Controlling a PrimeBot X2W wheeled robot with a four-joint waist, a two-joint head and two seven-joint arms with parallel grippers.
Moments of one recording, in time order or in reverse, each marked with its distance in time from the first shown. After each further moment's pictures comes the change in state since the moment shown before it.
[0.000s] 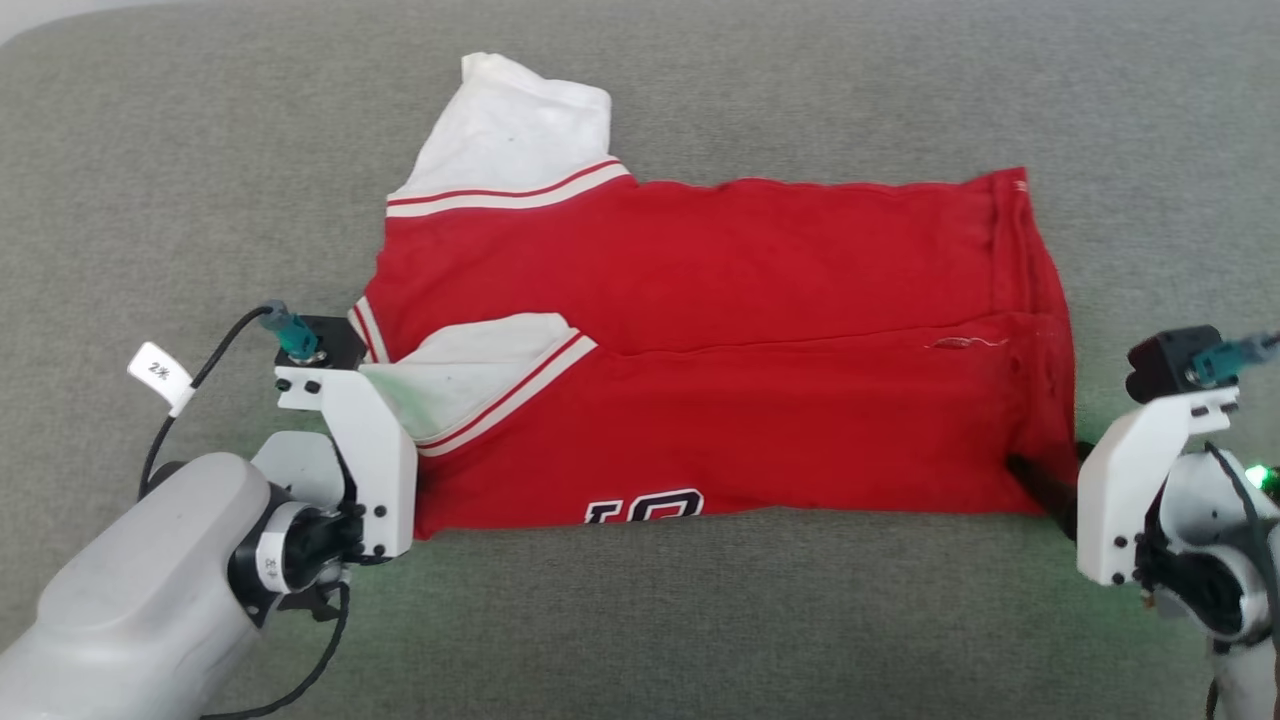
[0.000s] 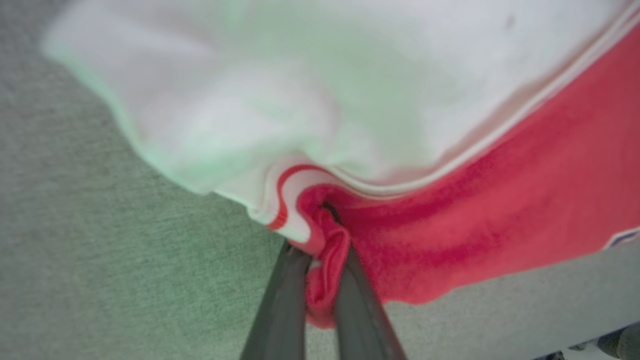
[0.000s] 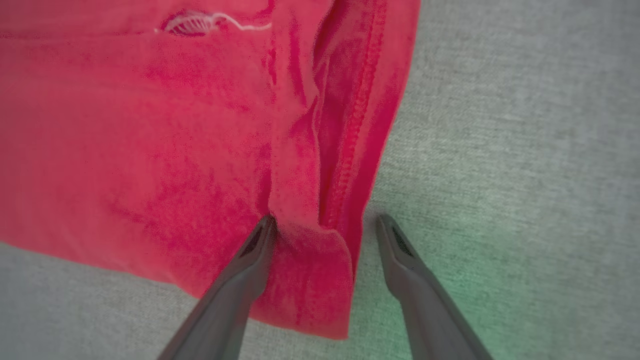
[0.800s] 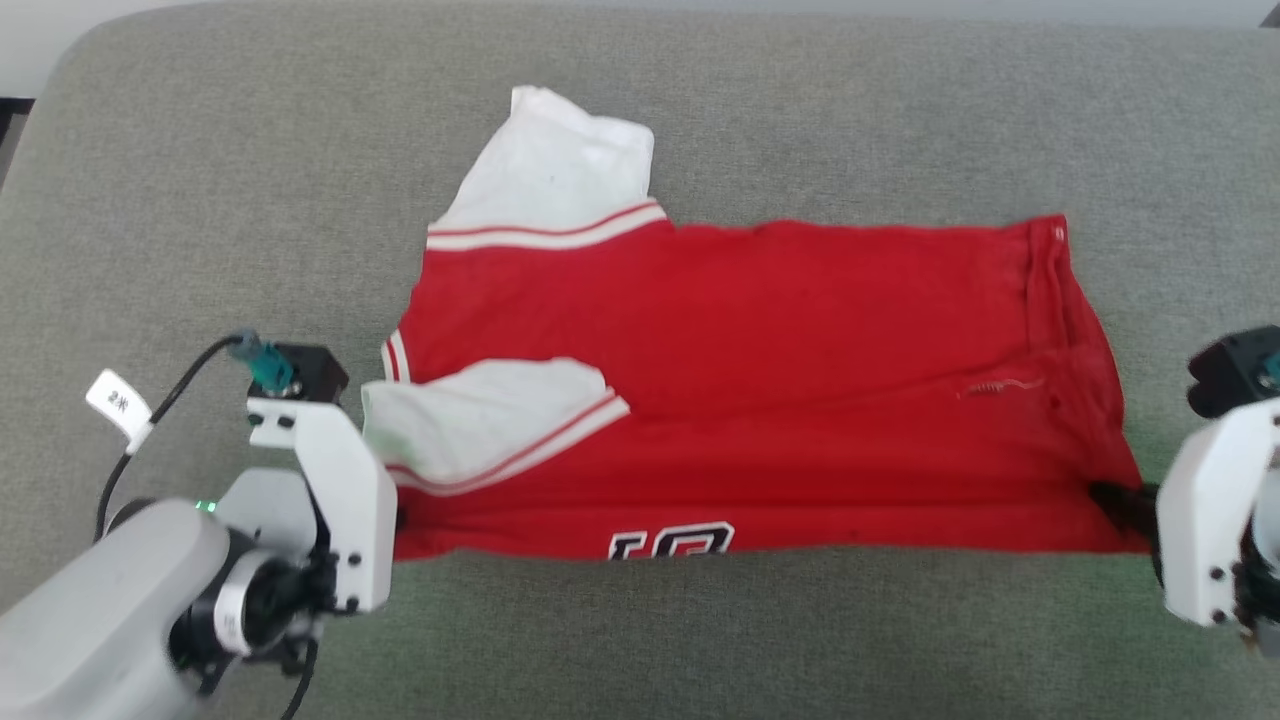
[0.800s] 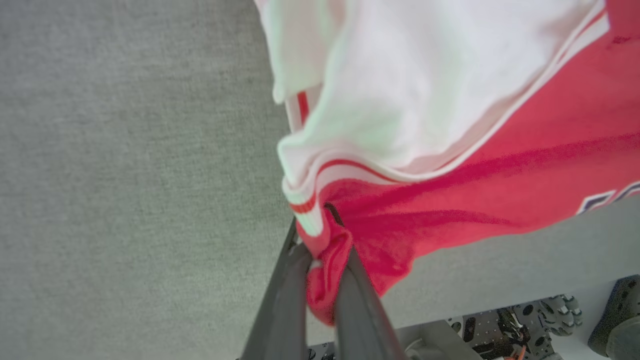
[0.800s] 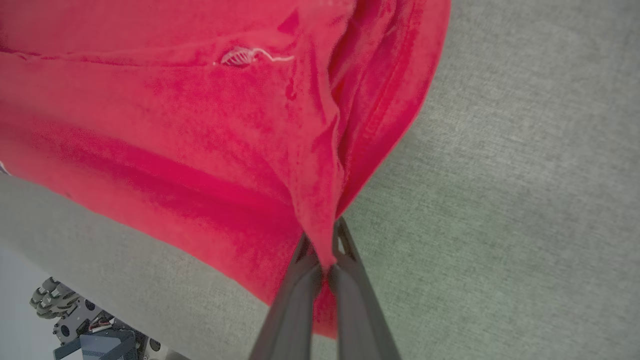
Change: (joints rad) left arm 0.085 0.140 0.036 -0.278 -0.029 0.128 0.048; right arm 0.072 -0.125 -0.049 -0.250 0.148 0.000 0.249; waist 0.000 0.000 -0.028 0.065
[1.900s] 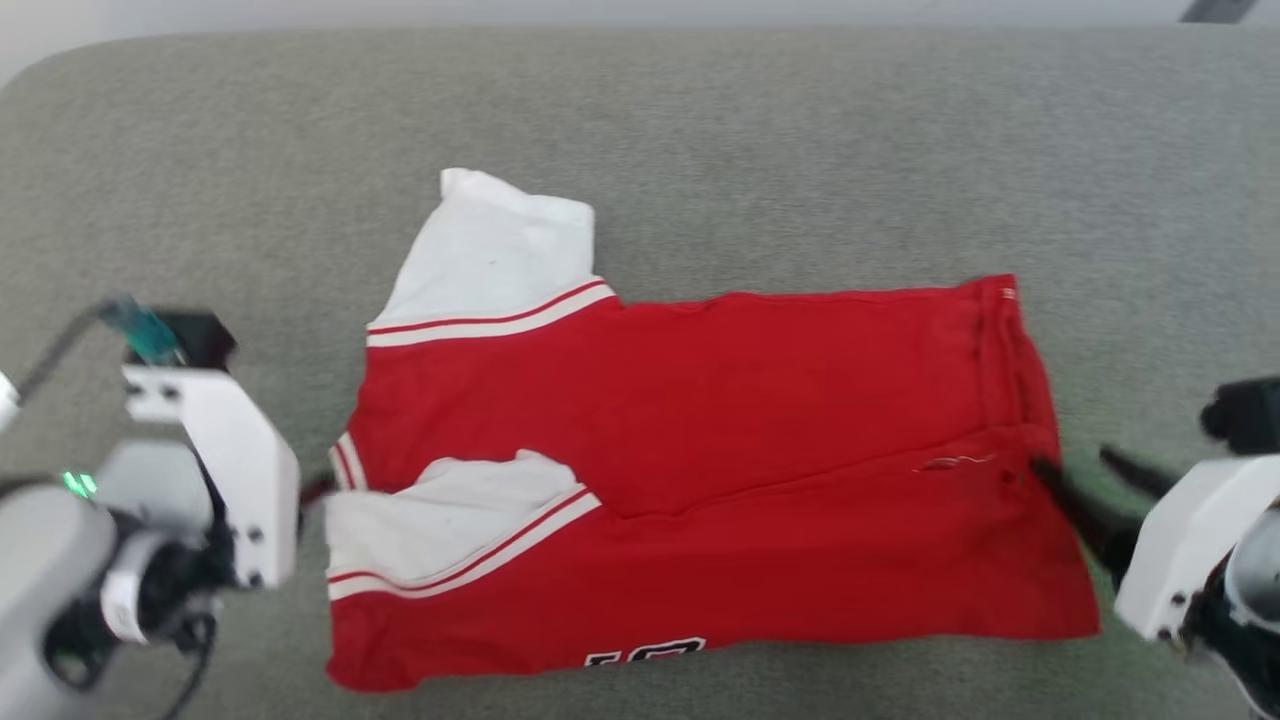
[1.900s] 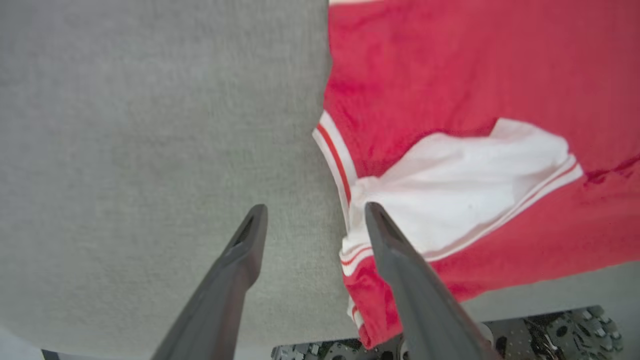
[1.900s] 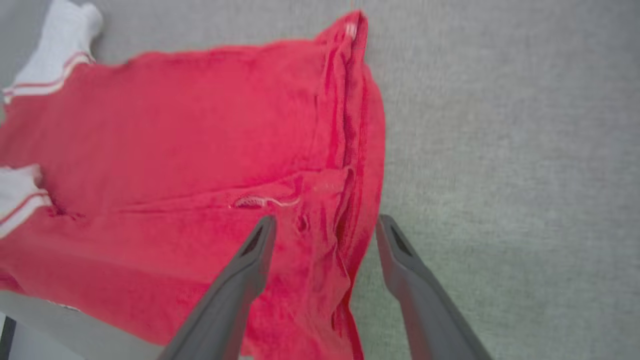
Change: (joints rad) left arm 0.019 0.178 0.059 -0.166 0.006 0.090 0.033; right arm 0.110 0.154 -0.067 -0.031 -0.050 0.000 -0.295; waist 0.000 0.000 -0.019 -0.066
